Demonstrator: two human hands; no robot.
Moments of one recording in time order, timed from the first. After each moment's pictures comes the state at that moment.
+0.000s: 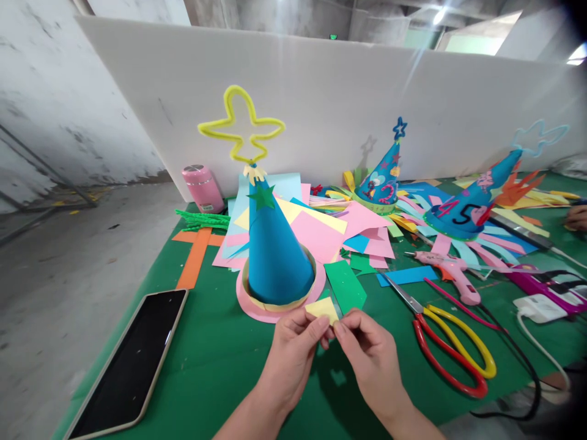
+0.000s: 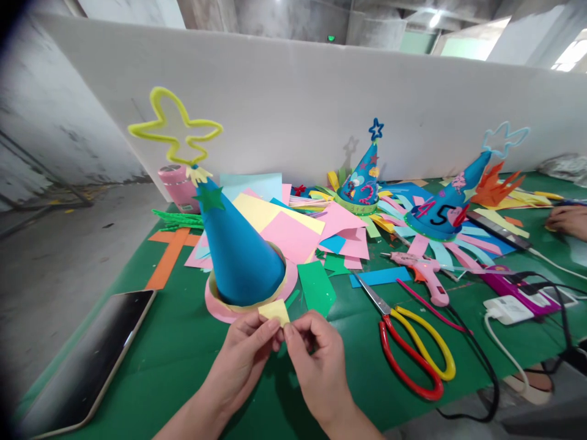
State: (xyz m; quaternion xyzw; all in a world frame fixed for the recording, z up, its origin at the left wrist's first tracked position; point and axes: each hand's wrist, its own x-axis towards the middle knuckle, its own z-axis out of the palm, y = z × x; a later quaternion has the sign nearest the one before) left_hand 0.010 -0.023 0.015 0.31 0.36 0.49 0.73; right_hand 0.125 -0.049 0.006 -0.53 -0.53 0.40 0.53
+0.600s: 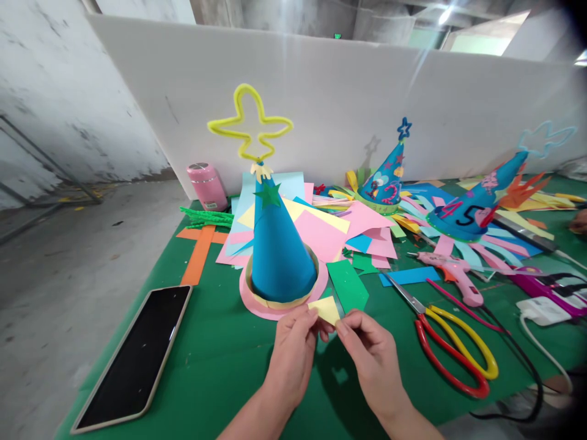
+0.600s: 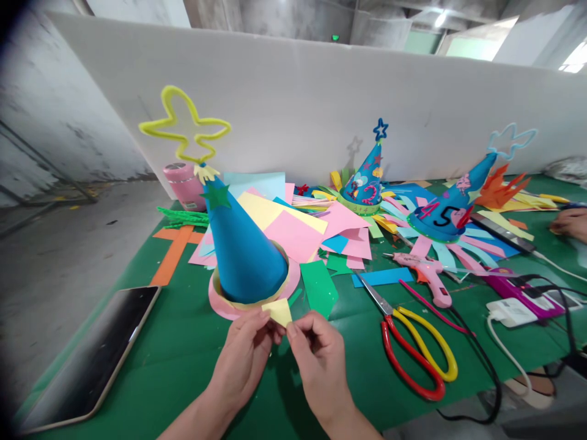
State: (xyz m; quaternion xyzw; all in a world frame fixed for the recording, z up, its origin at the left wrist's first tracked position) left_hand 0.013 -0.023 0.014 0.28 0.37 0.54 0.71; right_hand 0.121 -0.051 0.007 -0.52 -0.50 0.44 0.53
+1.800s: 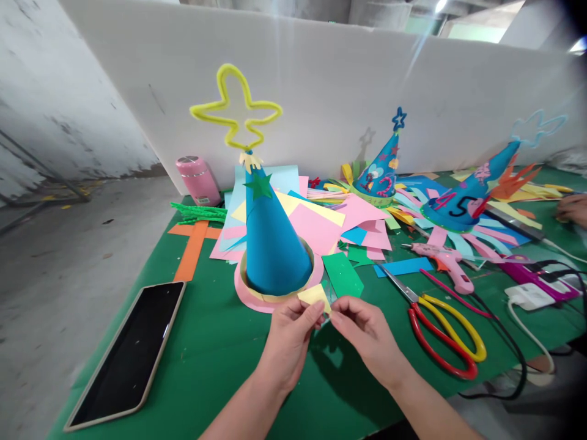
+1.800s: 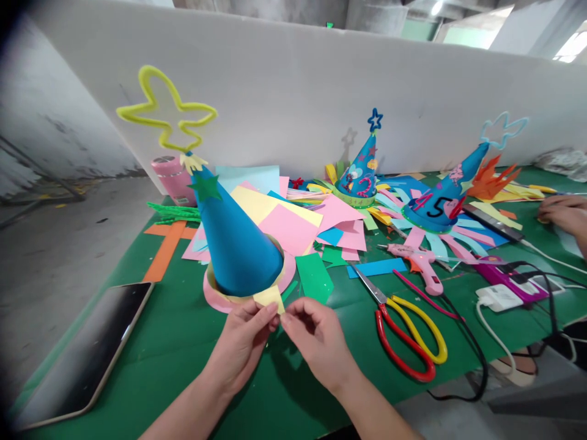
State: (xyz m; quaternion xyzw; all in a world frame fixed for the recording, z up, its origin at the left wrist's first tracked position) left_hand 0.011 -0.019 0.014 0.28 0.41 0.50 0.71; right_hand 0.138 -0.039 0.019 -0.50 -0.52 0.52 0.46
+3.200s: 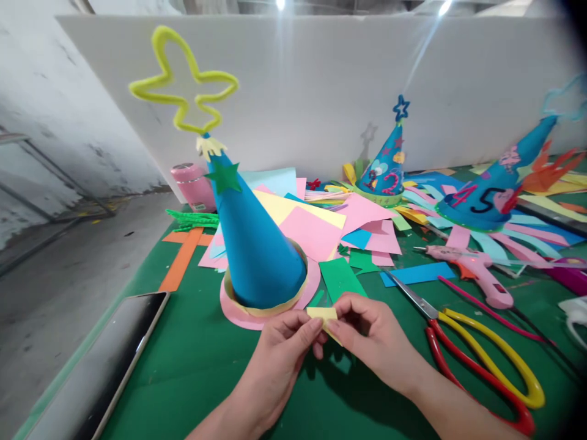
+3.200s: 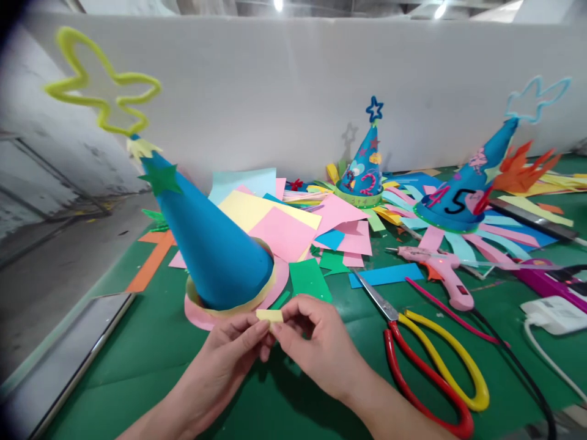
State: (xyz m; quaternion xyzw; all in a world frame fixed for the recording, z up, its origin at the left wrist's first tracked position) left_hand 0.019 -0.012 0.003 0.37 0.41 0.43 0.71; right_hand 0.166 -0.013 0.006 -0.45 -0.59 0.52 0.42
